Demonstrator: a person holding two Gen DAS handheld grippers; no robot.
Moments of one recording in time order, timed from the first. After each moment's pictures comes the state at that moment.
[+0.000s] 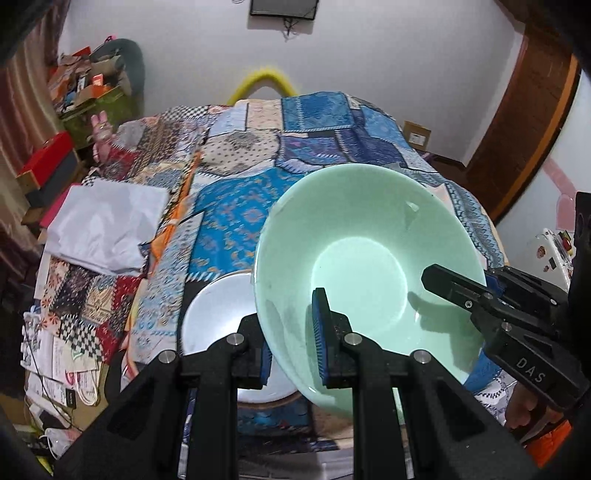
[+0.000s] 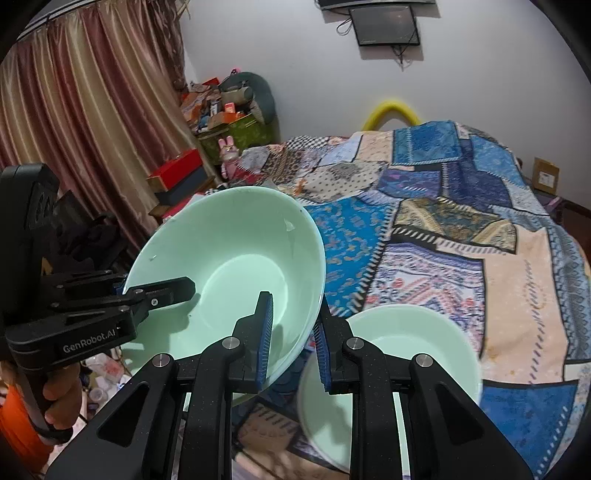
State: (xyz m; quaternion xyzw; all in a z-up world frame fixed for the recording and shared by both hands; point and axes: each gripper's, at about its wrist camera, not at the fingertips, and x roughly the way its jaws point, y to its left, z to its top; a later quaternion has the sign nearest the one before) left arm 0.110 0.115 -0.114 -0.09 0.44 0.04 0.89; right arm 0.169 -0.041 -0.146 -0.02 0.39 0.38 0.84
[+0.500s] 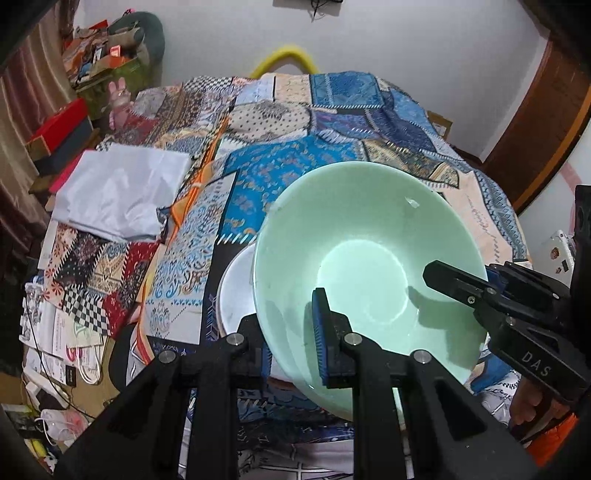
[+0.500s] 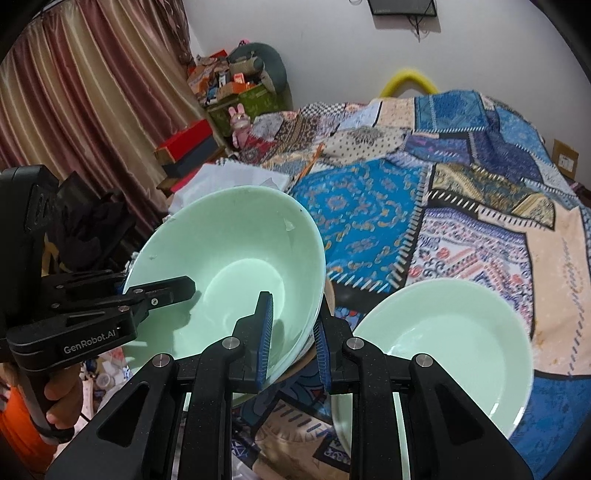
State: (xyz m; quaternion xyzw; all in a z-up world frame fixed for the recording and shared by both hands) left arm 0.099 0.155 -0.158 -0.11 0.48 0.07 0.87; right arm 0.164 -0.003 -0.183 -0.03 0.43 0.40 0.81
